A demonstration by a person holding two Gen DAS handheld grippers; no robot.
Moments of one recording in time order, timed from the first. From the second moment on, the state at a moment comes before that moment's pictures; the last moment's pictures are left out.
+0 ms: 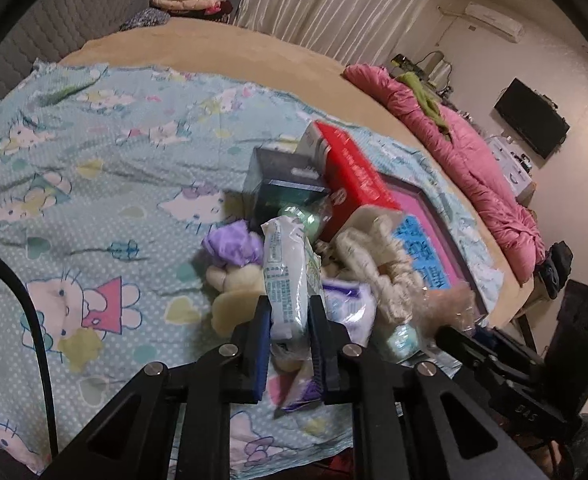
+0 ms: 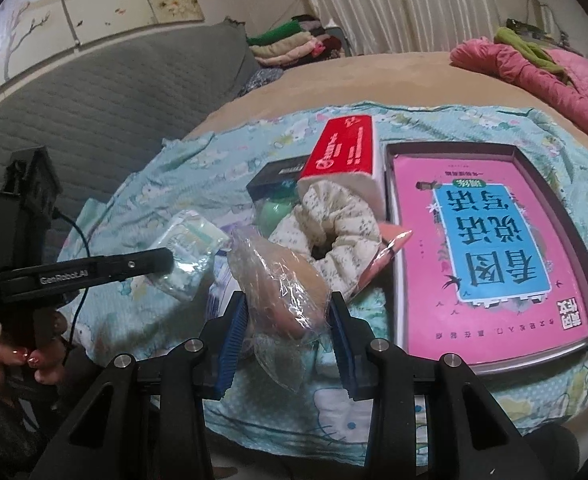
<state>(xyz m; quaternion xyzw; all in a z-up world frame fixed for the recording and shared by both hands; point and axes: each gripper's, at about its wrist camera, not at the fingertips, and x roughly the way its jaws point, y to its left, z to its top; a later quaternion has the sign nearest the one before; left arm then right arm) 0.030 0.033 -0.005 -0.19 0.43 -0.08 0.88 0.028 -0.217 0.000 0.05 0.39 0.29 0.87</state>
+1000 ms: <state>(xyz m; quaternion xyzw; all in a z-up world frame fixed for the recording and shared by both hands) 0.068 -0.105 0.049 -0.12 0.41 -0.17 0.89 0.059 -0.345 0.014 0.21 0.35 0.13 0.90</state>
